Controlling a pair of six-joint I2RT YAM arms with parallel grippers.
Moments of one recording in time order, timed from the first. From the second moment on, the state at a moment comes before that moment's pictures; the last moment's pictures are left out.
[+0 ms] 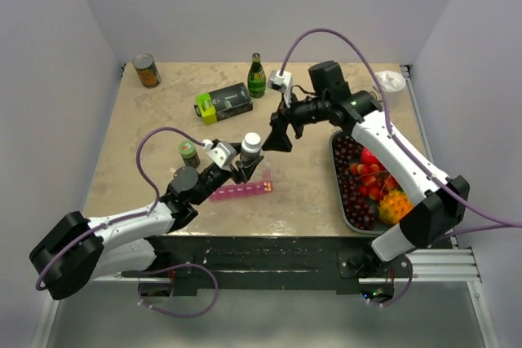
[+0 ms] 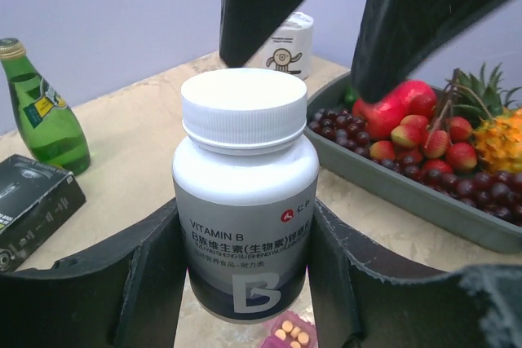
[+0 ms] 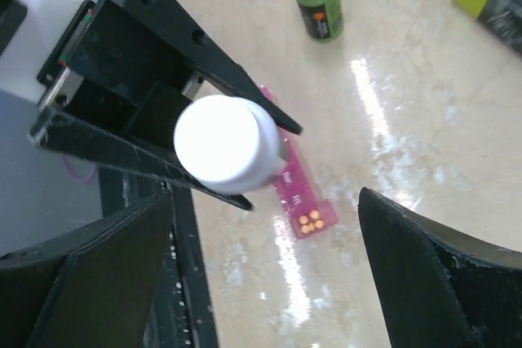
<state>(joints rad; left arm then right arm) -0.80 1.13 0.36 0.92 0.00 -0.01 0.57 1.55 1.54 -0.71 -0.76 -0.20</state>
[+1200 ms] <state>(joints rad) -0.82 1.00 0.34 0.74 0.42 -0.09 0.73 1.48 1.53 -0.98 -0.83 -0.71</state>
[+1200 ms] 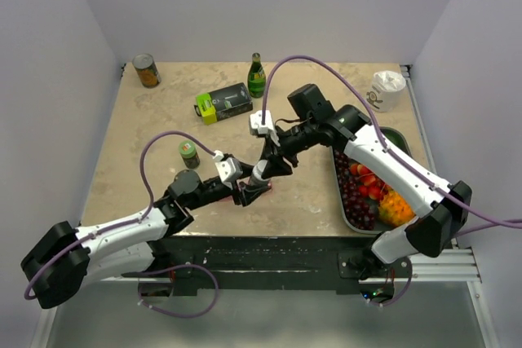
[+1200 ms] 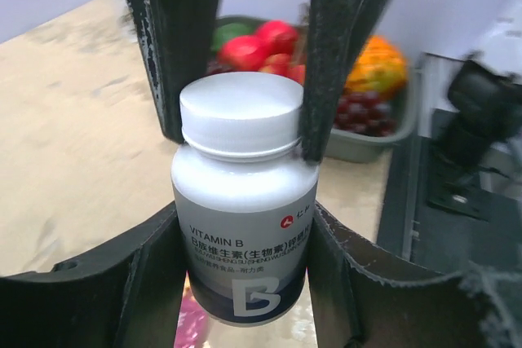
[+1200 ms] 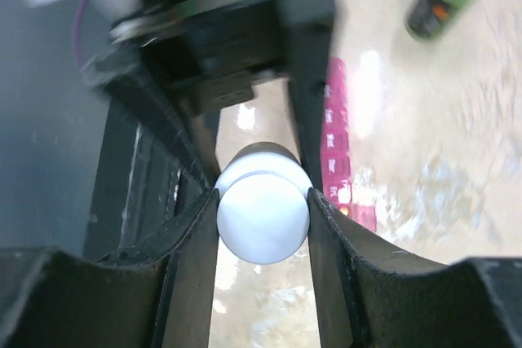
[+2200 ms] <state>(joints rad) -0.88 1.01 0.35 0.73 0.57 -0.11 0.74 1.49 1.64 -1.32 -0.98 -1.28</state>
